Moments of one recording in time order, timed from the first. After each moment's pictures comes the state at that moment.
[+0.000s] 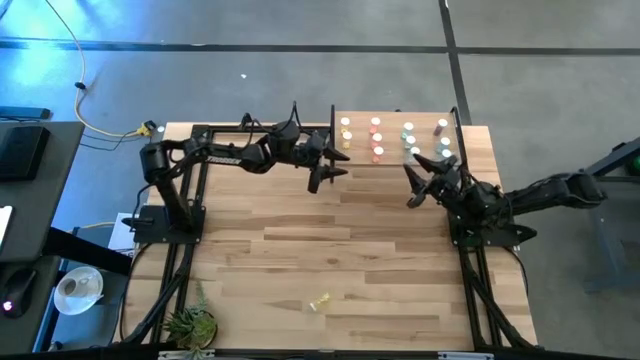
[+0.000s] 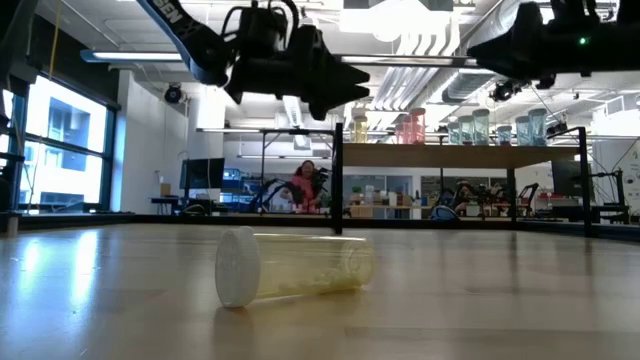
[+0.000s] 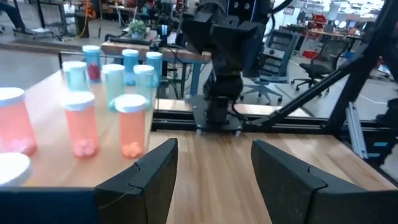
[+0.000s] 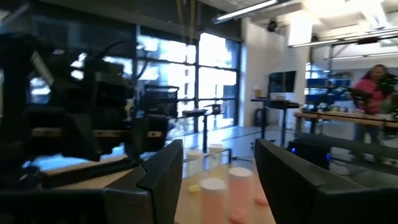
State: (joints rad) left arm 0.51 1.78 1.03 0.63 0.53 -0.03; right arm 0.09 0.63 0.07 0.96 0.77 -0.30
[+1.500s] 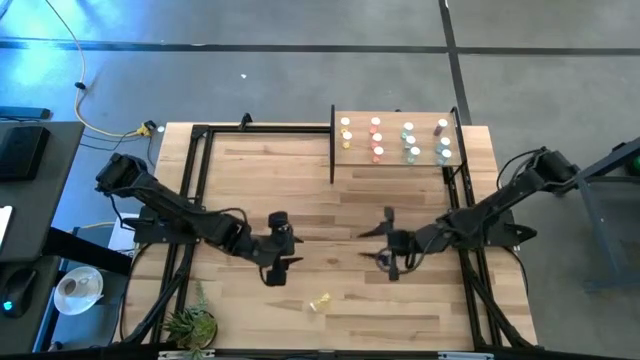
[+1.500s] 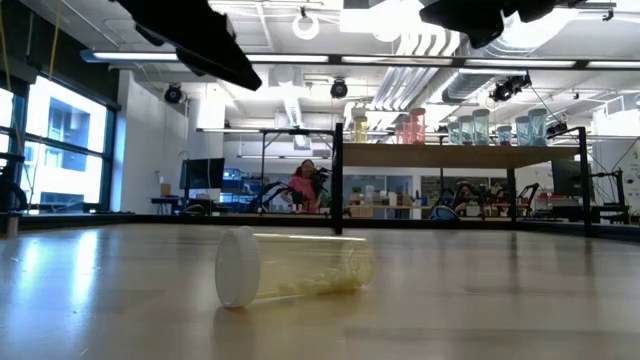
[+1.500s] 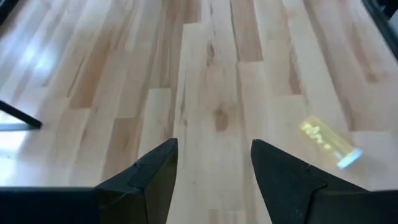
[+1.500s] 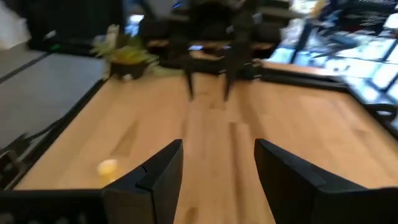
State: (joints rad) left arm -0.31 1.46 0.91 -0.22 -0.41 -0.22; right arm 0.49 1.20 0.61 0.32 0.47 0.00
